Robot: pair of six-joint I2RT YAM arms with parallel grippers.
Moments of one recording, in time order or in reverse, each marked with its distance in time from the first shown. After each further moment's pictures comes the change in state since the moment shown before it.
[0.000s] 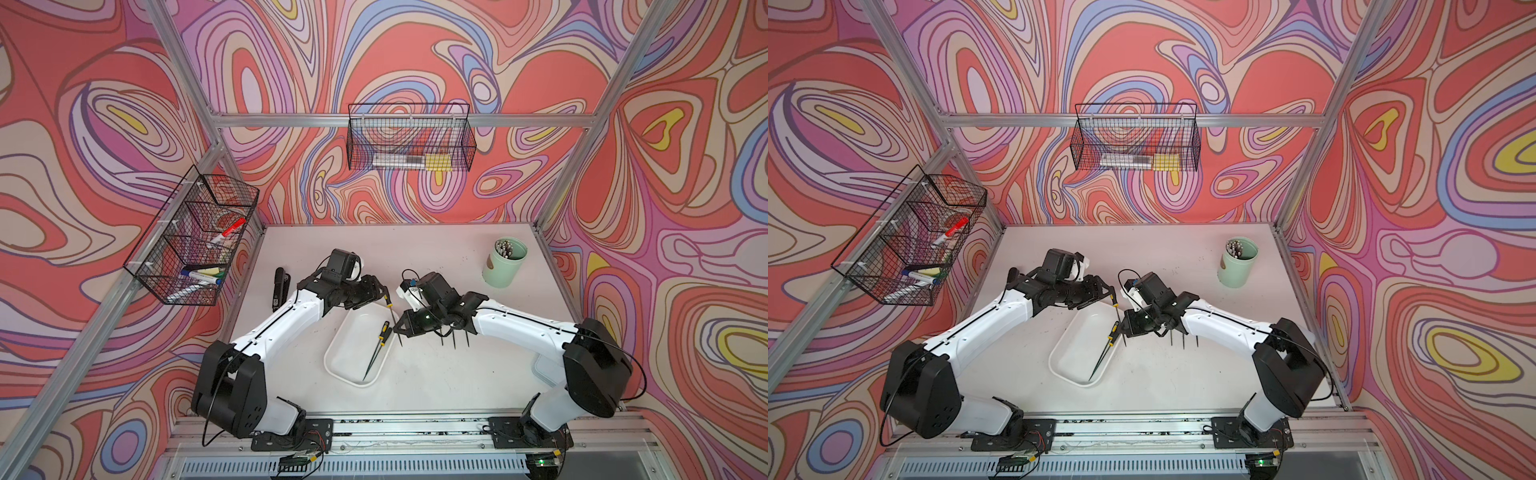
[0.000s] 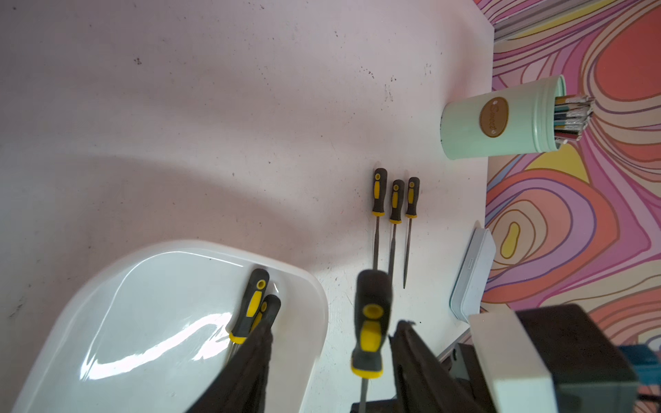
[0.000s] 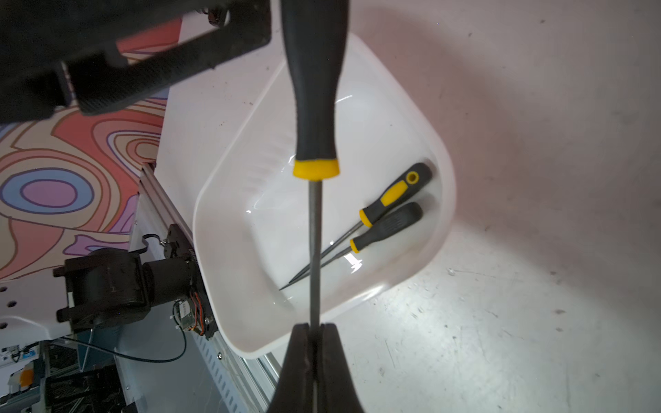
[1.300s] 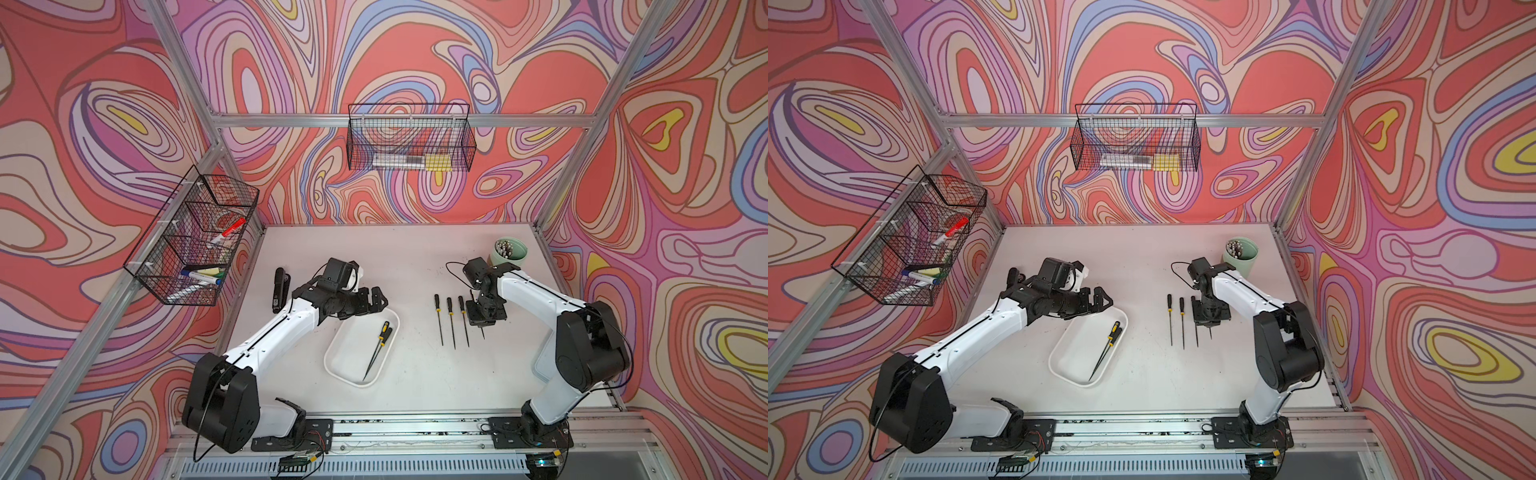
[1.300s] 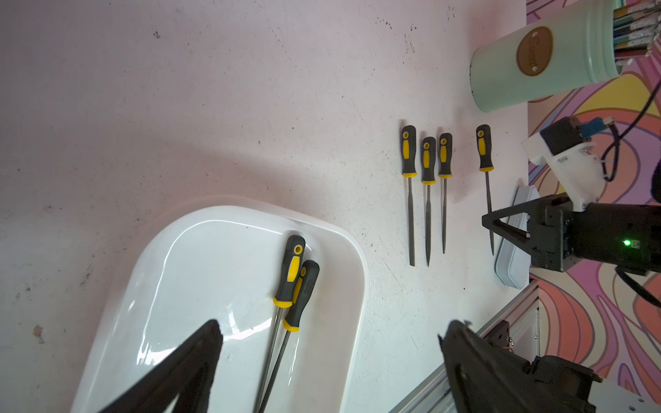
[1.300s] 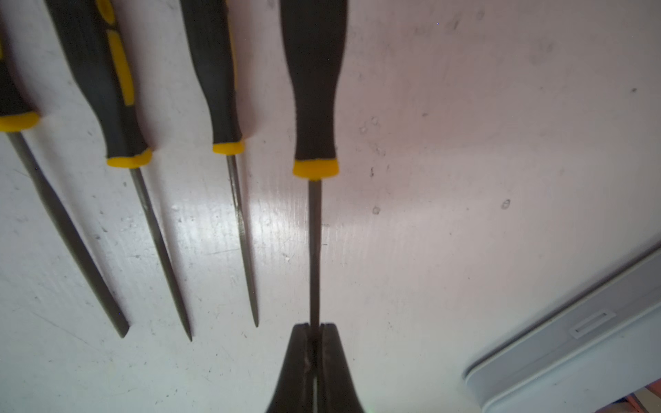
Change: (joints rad) left arm 0.000 -0.071 -0.081 -0.041 0.004 0.146; right arm -0.444 0.142 0.113 -0.635 0.497 -0.204
